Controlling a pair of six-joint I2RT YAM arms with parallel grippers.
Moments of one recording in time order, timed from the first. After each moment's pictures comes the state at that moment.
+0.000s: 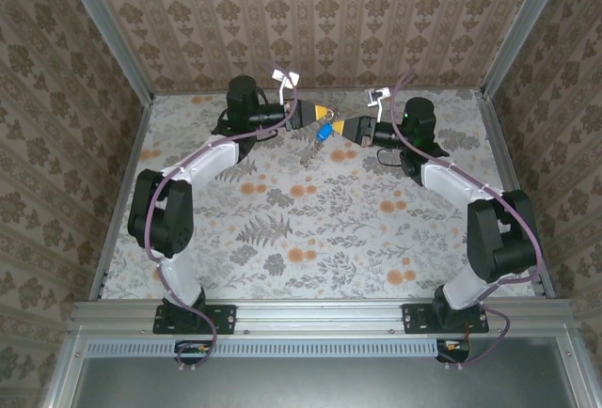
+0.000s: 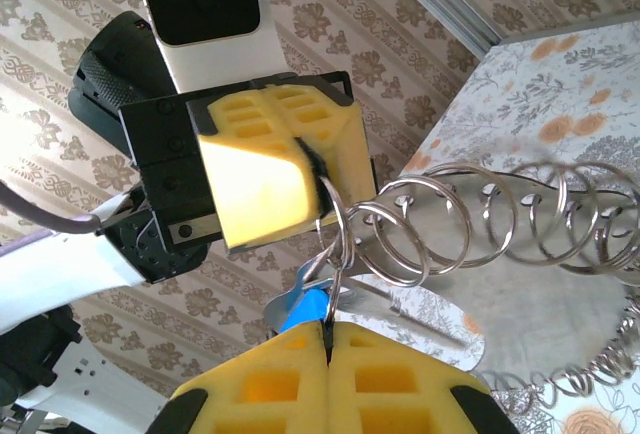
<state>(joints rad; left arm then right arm) -0.45 1.83 1.38 0.42 1.06 -0.68 0.22 1.60 1.03 0.52 -0.99 0.81</state>
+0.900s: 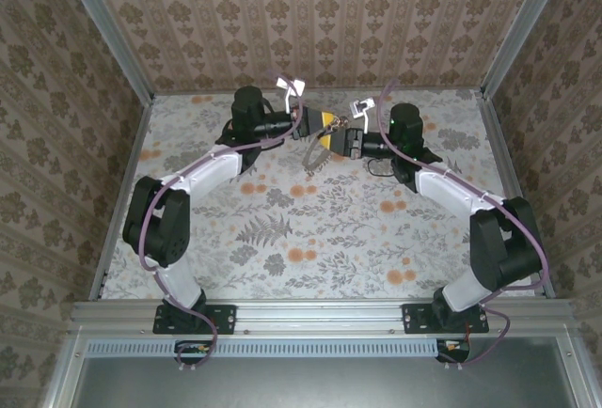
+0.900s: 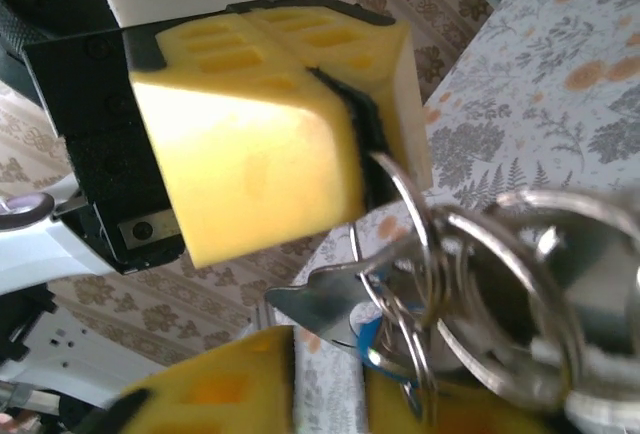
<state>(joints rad) -0.51 1.76 1.28 0.49 0.95 -0.70 0.30 1.54 1.01 0.36 -0.94 0.70</state>
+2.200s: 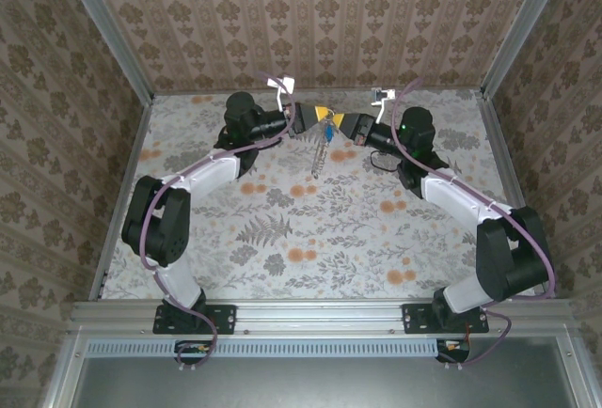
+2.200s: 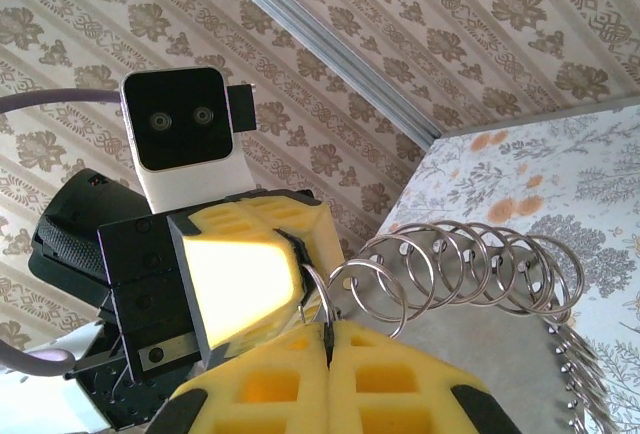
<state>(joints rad) -0.49 1.76 1.21 0.69 0.91 -0.83 0.30 1.49 0.96 0.56 -0.66 0.84</state>
